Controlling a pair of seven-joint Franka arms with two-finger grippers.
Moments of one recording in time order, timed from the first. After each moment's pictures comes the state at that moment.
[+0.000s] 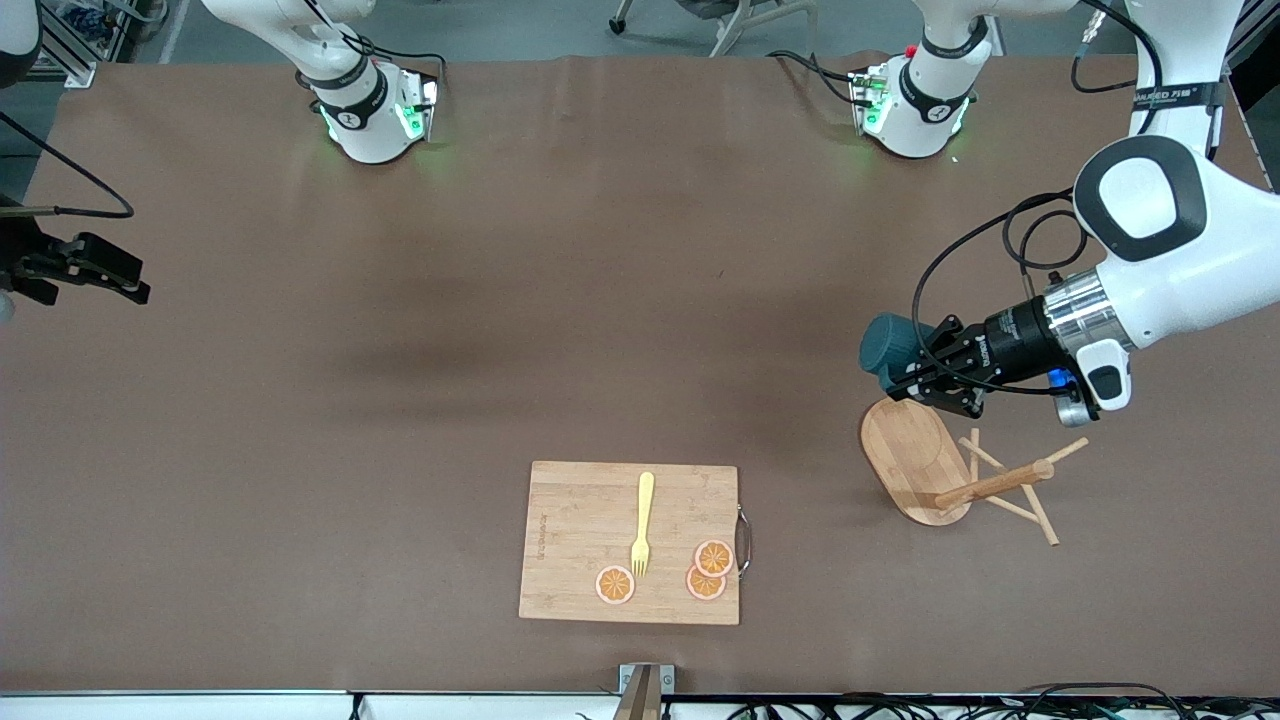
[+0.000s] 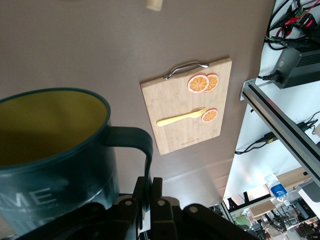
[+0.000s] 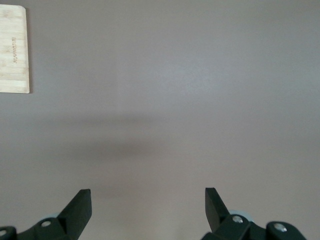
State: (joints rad) left arm -0.15 0.20 0.02 -1.84 -0.88 2.11 -0.96; right arm 0.04 0.06 -0.08 -1.51 -0.02 1.57 -0.05
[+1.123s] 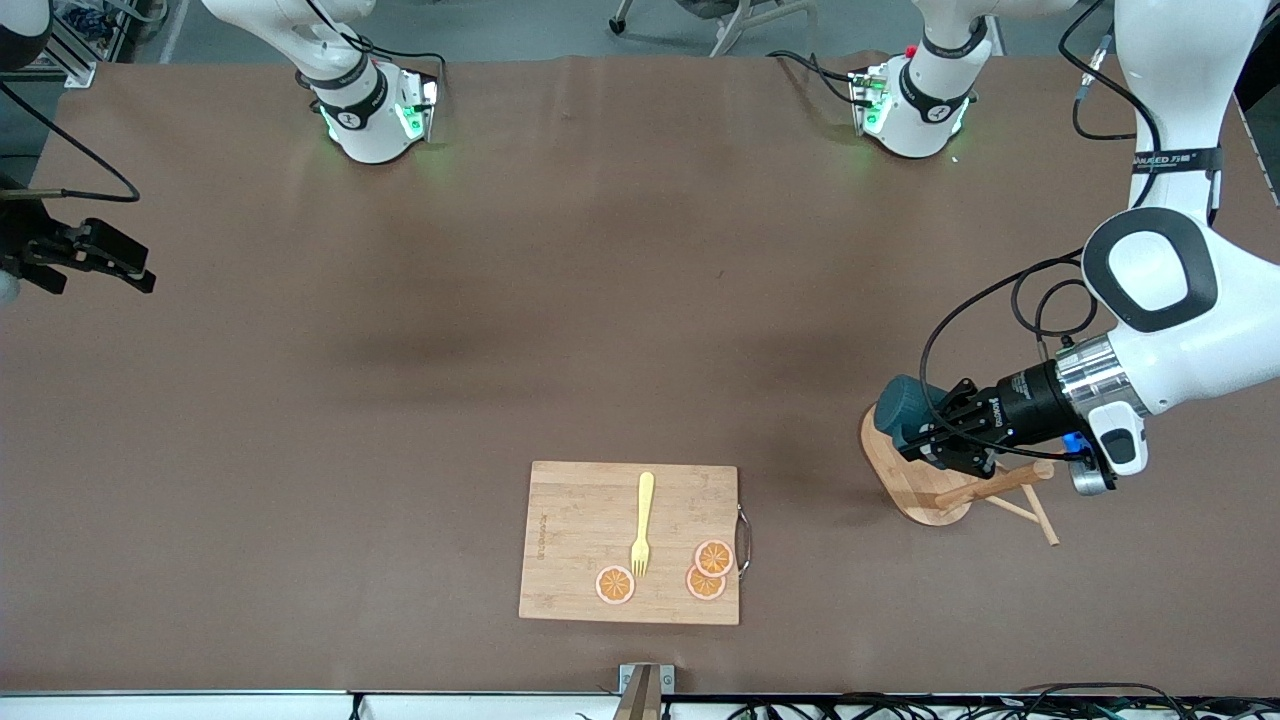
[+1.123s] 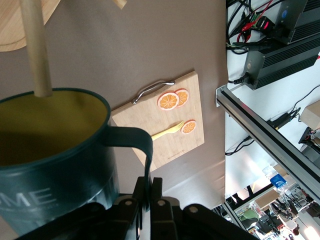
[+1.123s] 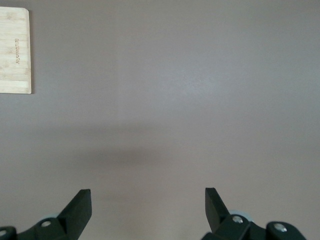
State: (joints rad) left arm -0.12 0.37 0.02 -1.64 -0.88 2.12 -0.80; right arm 0.04 -0.03 -0.08 -1.64 -0.01 1.64 -0.05
